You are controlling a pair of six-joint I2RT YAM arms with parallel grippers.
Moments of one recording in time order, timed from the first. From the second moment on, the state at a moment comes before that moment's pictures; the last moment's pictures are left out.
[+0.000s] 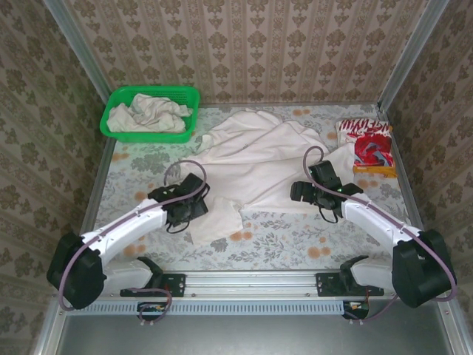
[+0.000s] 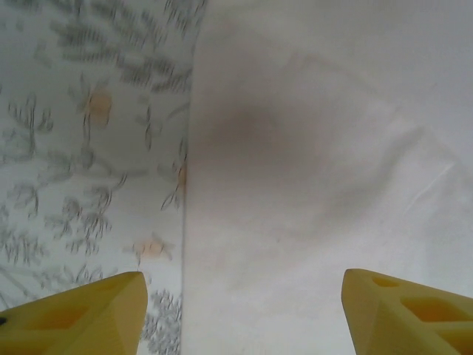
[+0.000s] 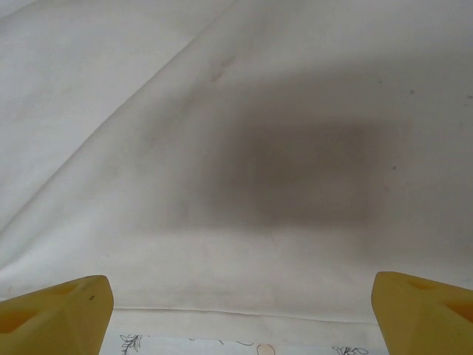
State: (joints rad) left arm -0.73 1.20 0.74 -0.81 -0.24 -1.07; right arm 0.34 1.23 0.69 -0.46 0.10 0.50
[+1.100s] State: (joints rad) left arm -0.73 1.41 0.65 -0.71 -0.25 -1.19; right arm 0.33 1.28 0.68 -0.42 0.04 0.51
